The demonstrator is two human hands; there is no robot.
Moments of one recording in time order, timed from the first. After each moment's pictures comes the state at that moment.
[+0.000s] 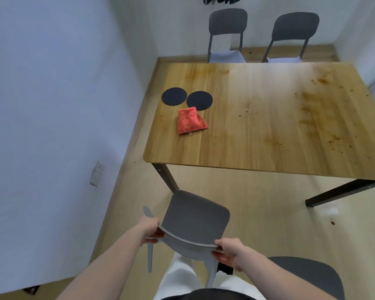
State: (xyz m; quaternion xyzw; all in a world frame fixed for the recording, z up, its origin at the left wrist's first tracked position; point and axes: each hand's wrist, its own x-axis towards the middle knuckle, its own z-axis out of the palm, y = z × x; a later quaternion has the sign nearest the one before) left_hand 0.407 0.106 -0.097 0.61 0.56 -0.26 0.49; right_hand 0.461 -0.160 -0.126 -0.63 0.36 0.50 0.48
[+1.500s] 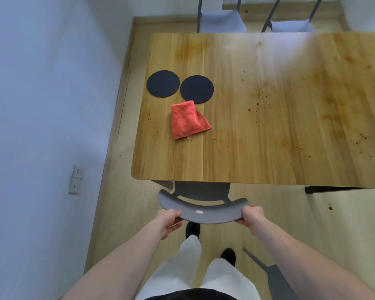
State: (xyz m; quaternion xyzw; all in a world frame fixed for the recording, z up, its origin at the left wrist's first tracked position) left_hand 0.573 0.152 -0.188 0.47 0.58 -0.26 0.61; right_hand 0.669 -0.103 -0.188 -0.65 0.49 0.34 0.48
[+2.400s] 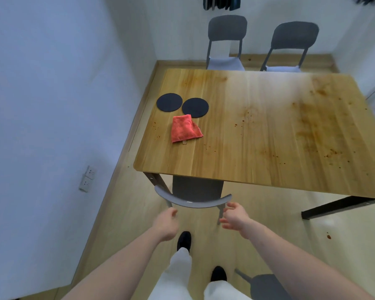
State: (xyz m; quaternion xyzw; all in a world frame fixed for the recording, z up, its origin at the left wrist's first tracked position) left_hand 0.492 0.052 -0.113 0.84 0.31 -0.27 0.35; right_hand 0.610 -0.165 -0.135 -0.75 0.22 0.42 0.47
